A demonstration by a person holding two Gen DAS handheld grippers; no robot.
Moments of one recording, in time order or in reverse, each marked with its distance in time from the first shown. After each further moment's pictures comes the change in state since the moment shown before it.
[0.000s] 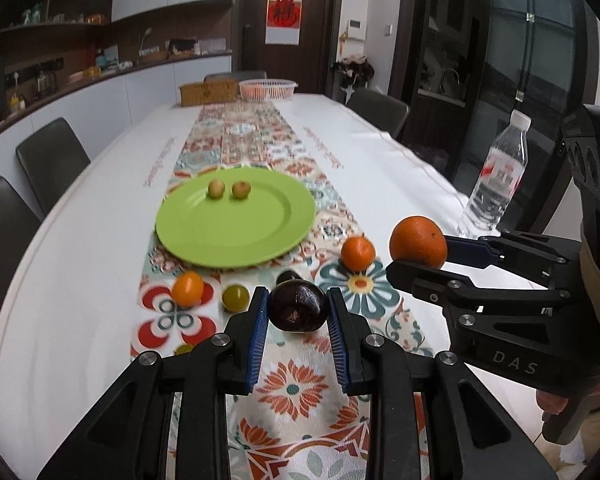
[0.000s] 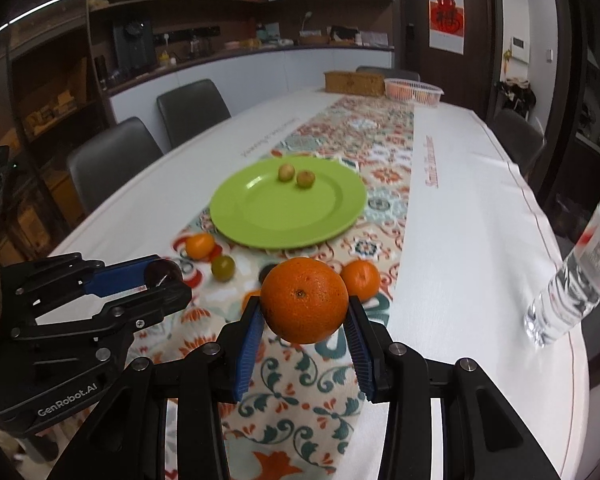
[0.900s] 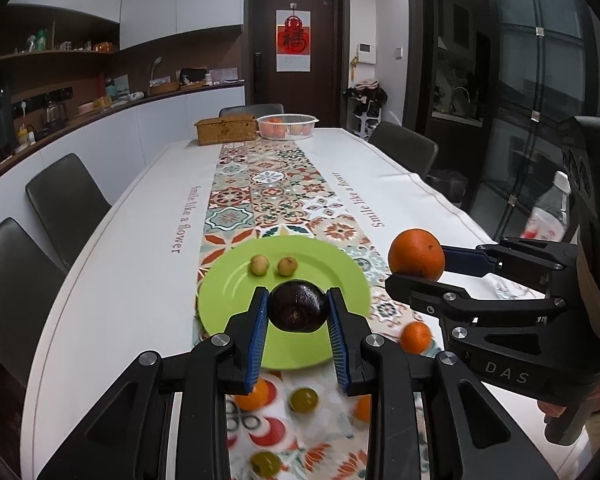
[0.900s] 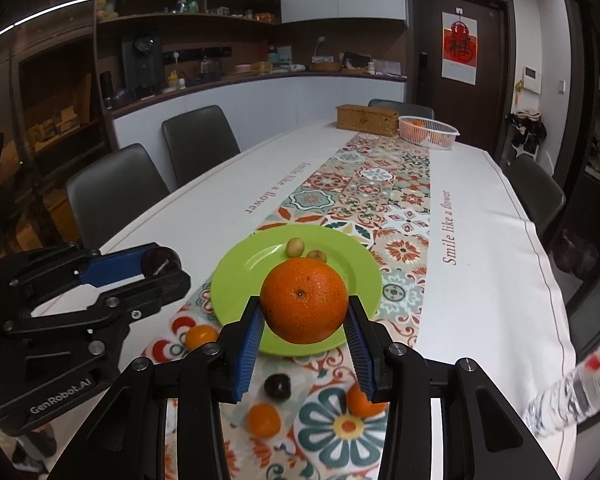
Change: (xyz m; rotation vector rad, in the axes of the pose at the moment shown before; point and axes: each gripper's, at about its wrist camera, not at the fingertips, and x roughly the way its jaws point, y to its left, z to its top) left arm 0.024 0.051 0.077 0.029 -0.081 0.061; right arm 0.037 0.008 0.087 -0.044 -0.074 0.008
